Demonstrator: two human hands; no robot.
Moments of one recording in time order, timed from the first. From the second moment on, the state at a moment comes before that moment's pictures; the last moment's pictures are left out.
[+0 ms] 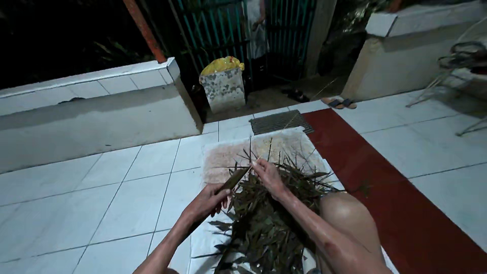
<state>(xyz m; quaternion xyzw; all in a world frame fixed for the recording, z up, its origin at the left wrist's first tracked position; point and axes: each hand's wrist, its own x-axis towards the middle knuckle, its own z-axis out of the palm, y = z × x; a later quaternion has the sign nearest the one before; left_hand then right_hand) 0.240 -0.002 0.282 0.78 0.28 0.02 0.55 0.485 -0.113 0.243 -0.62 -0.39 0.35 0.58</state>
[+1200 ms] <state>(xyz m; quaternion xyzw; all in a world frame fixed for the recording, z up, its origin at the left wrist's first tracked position) 0.244 0.006 0.283 0.87 0.43 0.03 0.24 0.441 -0.129 0.240 -0.63 -0.54 0.32 0.46</state>
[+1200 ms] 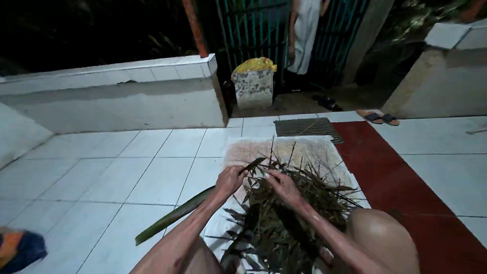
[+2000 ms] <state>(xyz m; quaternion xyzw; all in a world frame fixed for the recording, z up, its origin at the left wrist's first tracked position) 0.271 -0.017 0.302 0.89 0.45 -0.03 0.12 0.436 -0.130 0.253 -0.66 -0.52 0.33 0.42</state>
